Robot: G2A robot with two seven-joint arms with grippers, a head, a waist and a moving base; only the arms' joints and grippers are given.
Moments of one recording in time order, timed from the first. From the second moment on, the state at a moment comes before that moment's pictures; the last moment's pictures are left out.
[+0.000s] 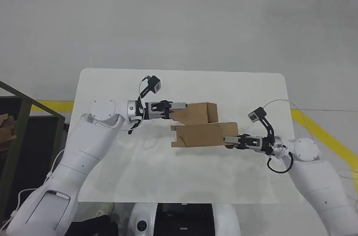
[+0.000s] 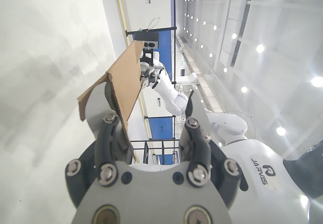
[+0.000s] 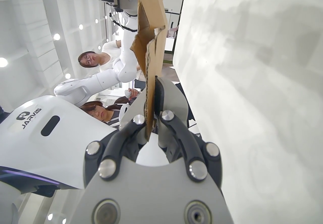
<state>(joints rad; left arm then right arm) 0.93 -1.11 -1.08 -1.28 -0.46 -0.20 -1.15 -1.14 -1.00 1.13 -1.23 0.61 -0.52 1.30</state>
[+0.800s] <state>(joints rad) 0.95 -1.11 -1.09 -1.31 -0.42 -0.19 -1.12 -1.15 -1.00 1.16 -1.25 0.56 -0.49 1.24</state>
